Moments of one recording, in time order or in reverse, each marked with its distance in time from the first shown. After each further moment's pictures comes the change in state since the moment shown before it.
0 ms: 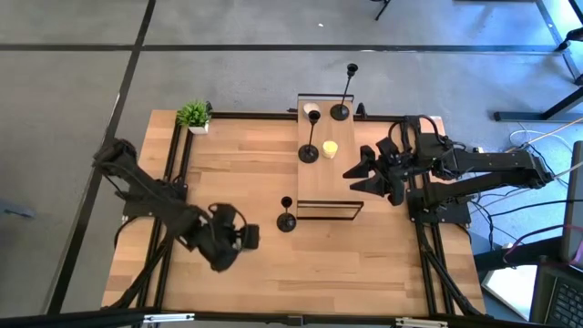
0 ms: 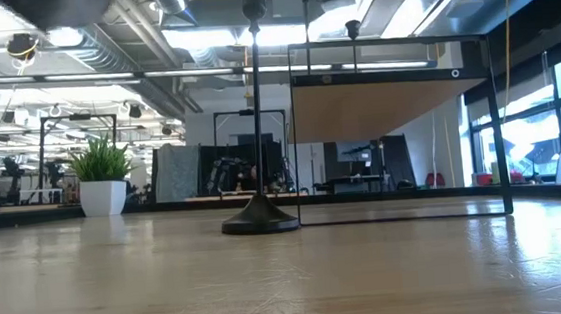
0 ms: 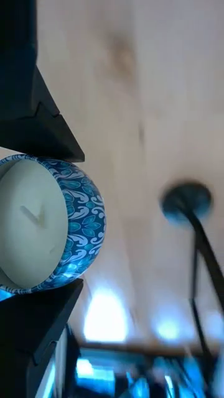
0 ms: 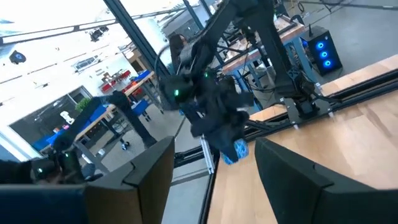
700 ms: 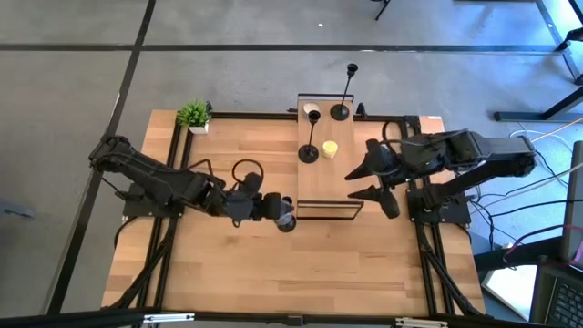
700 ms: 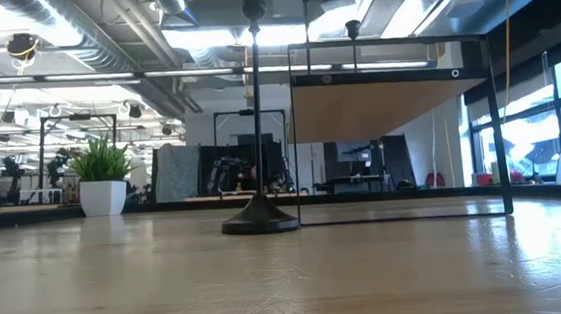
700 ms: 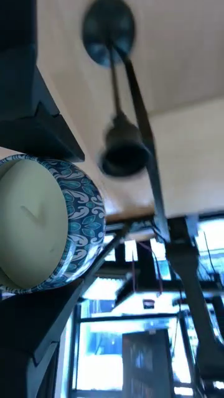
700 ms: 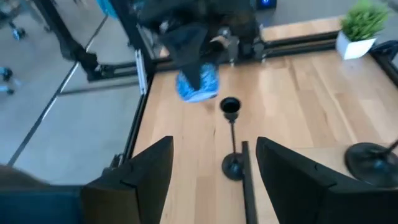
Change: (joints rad) left arm 0.281 -0.069 0.016 0.480 0.018 0.505; right arm 0.199 0.288 0.639 -0.863 0.300 -0.310
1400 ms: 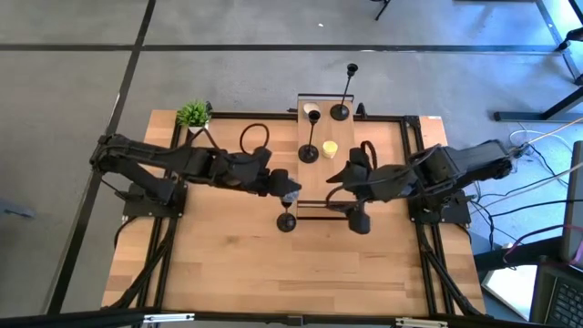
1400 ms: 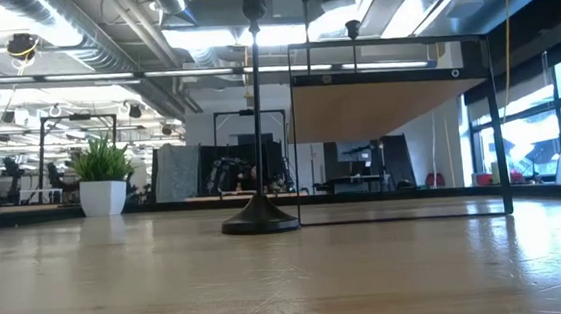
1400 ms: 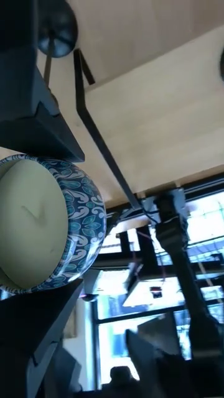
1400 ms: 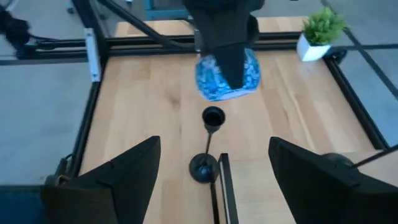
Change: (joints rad) left arm 0.198 0.005 0.150 -0.079 0.205 0.243; right arm 0.148 0.294 0.286 -0.155 0.315 0.005
